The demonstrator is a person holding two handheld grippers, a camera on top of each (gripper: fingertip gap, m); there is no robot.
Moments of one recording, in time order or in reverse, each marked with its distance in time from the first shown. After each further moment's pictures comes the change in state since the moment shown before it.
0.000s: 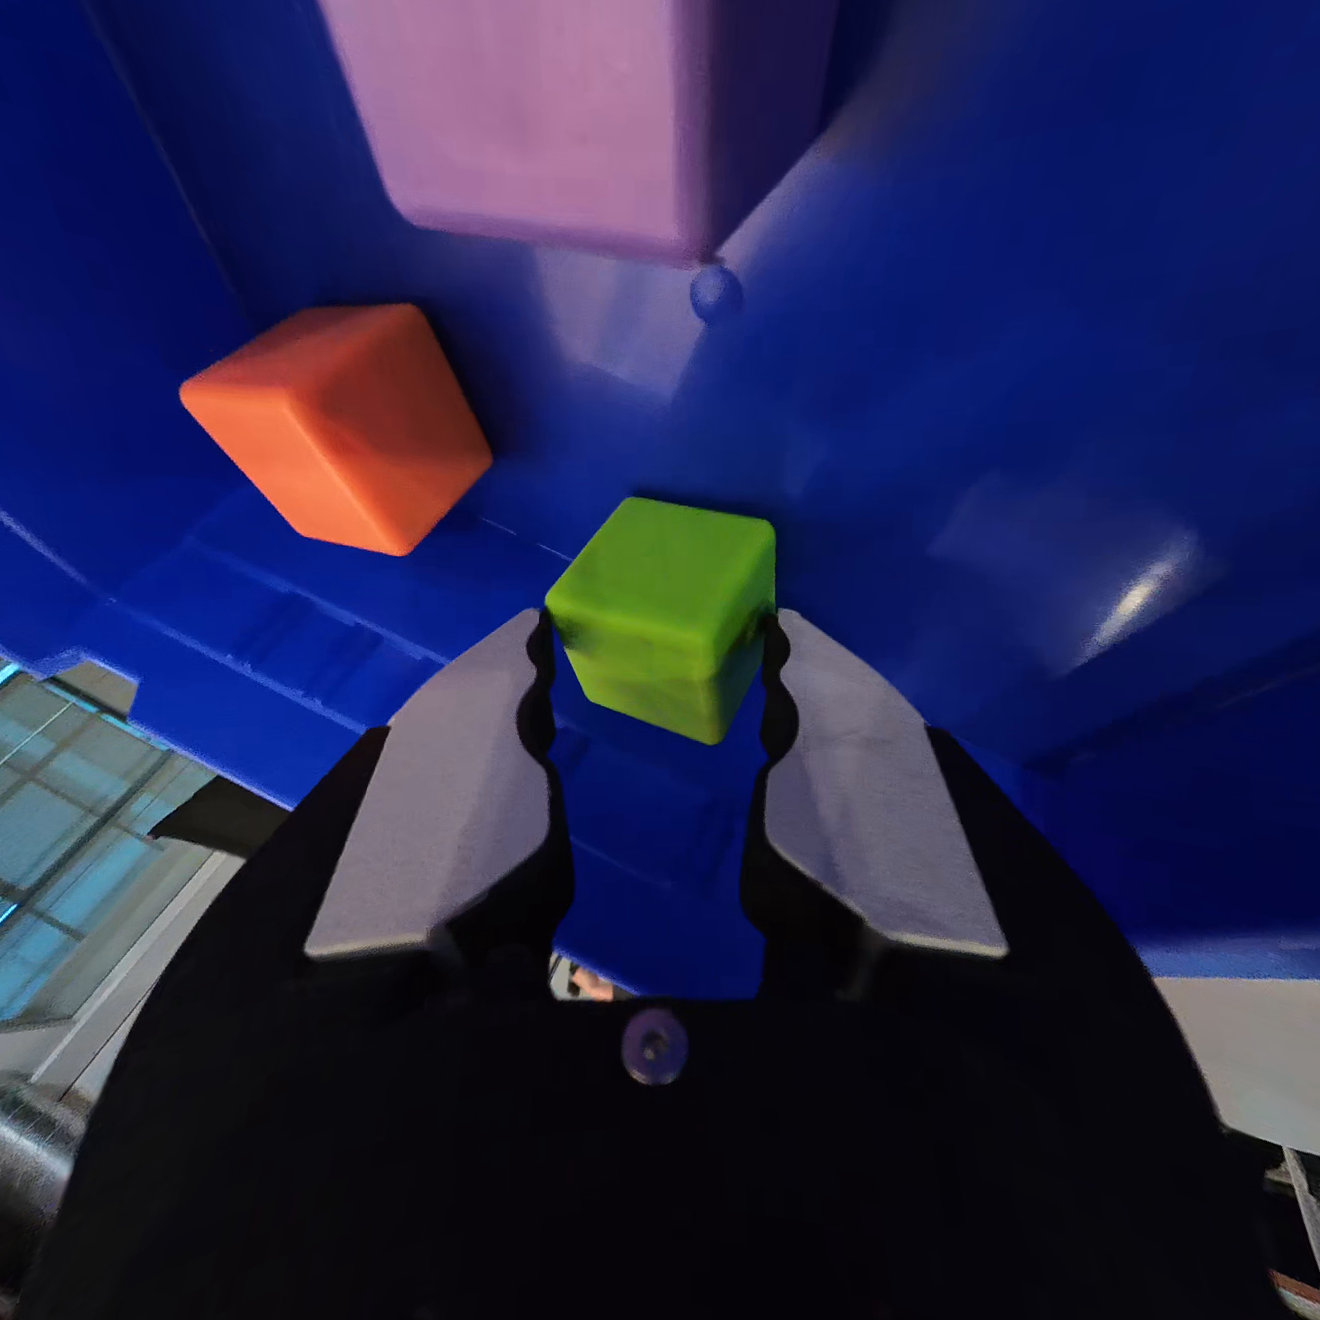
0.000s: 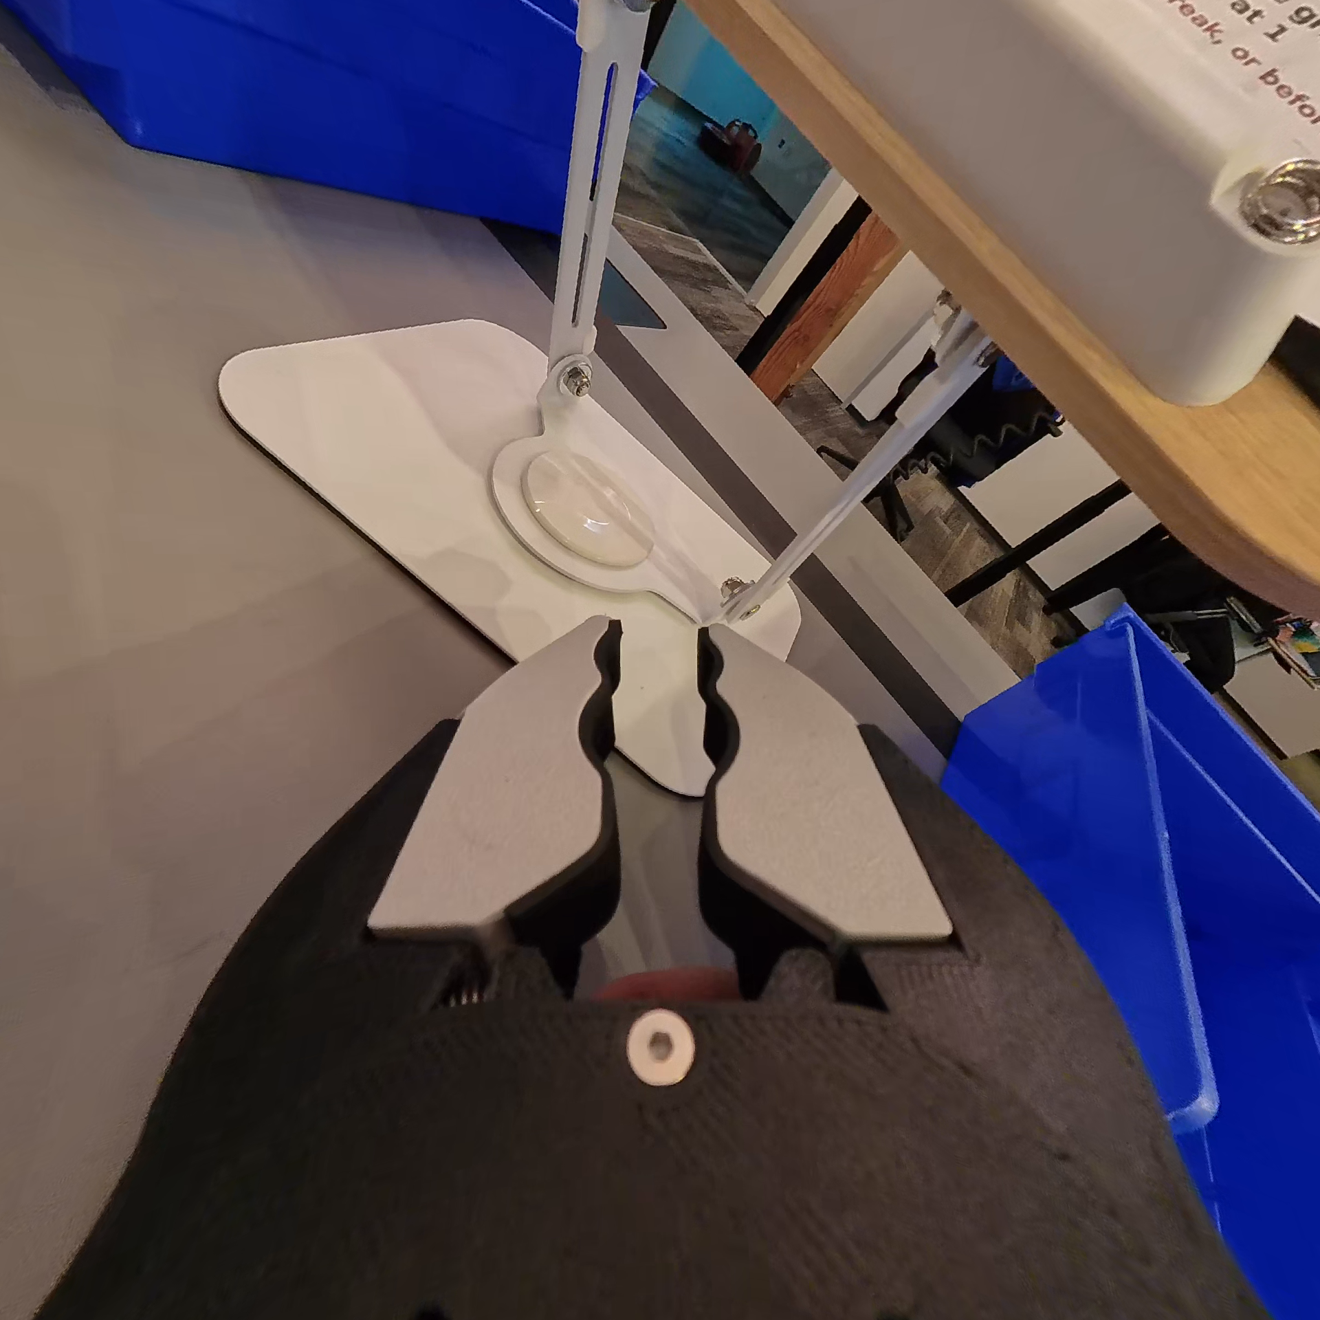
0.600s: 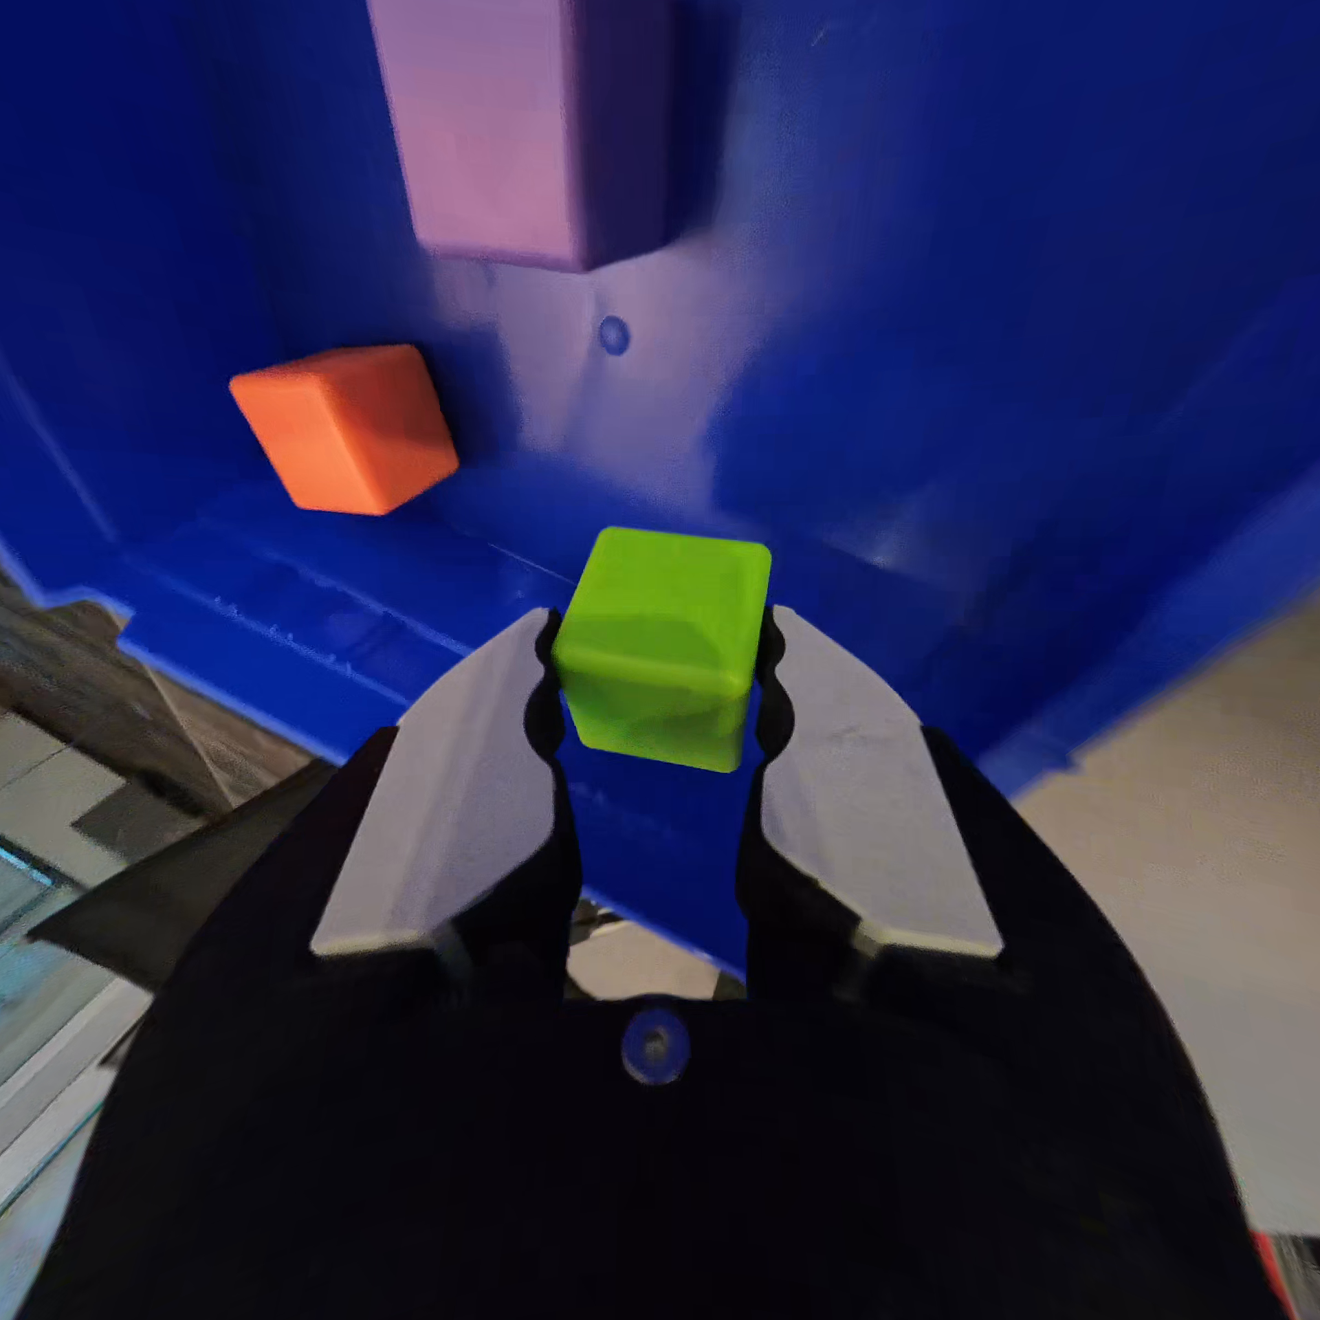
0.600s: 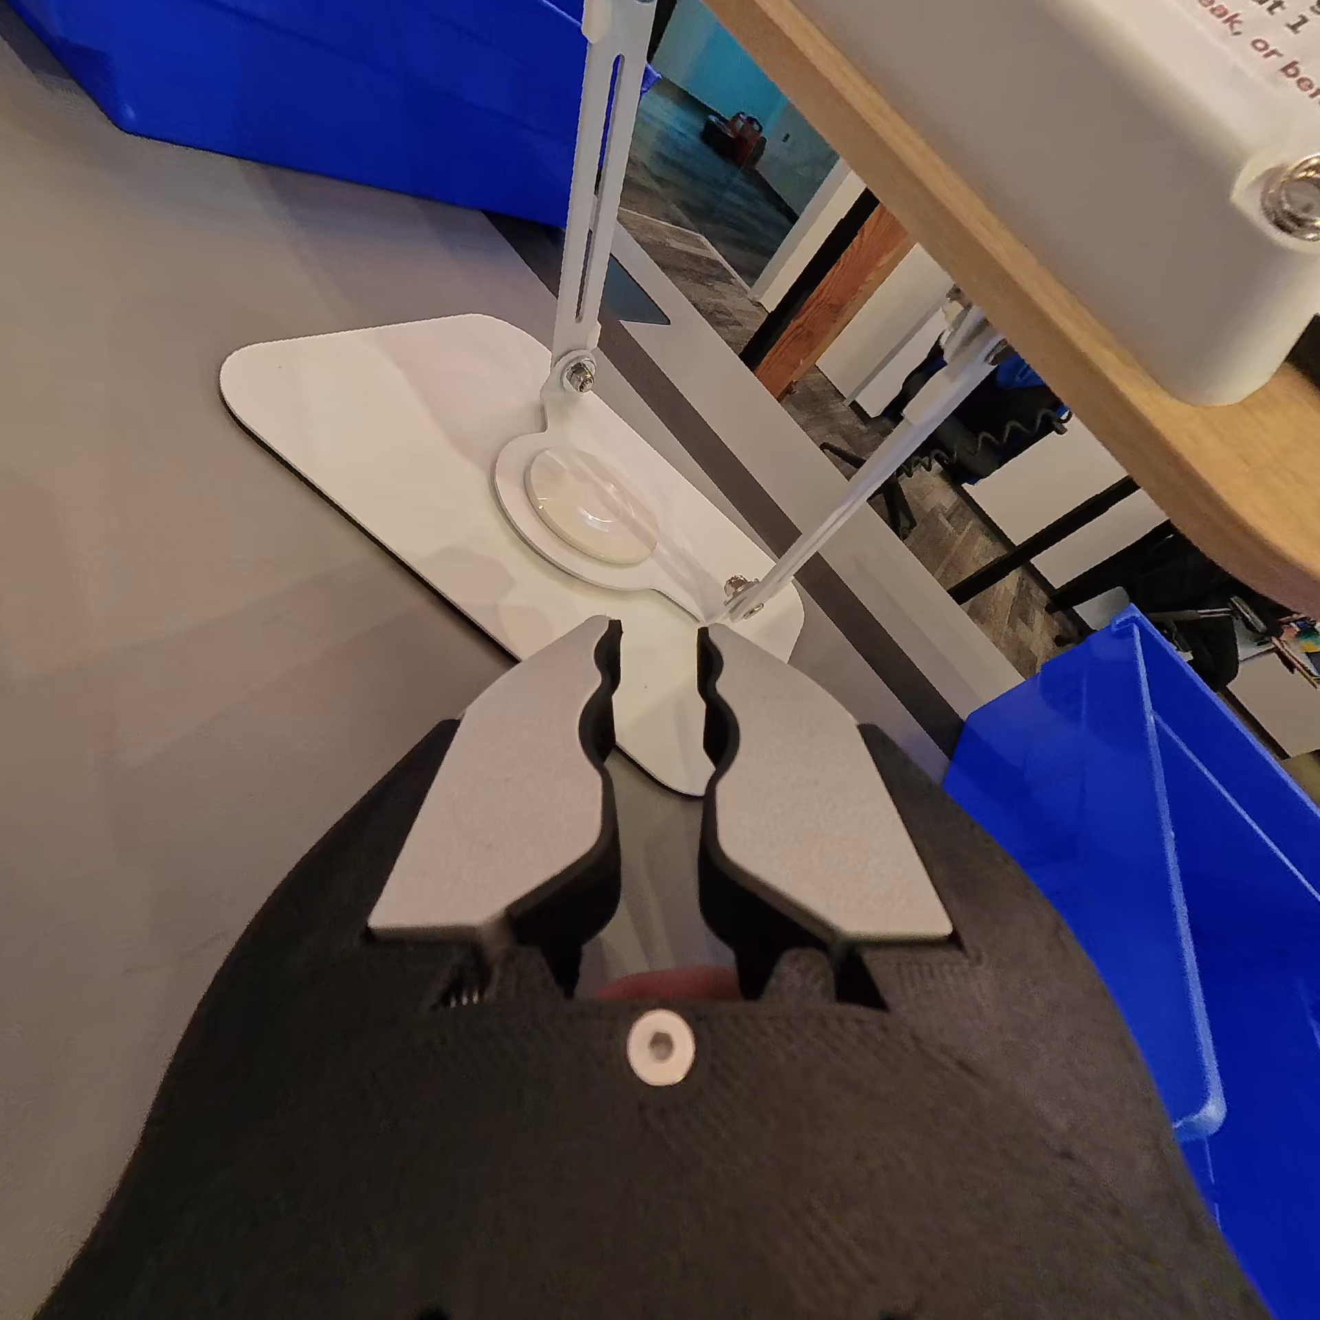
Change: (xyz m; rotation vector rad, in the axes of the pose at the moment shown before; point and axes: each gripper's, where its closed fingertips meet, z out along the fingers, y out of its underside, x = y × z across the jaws) left arm 0.026 0.001 -0.048 0.242 0.046 -0.059; right arm -0.001 0.001 0.001 -0.007 -0.005 -0.002
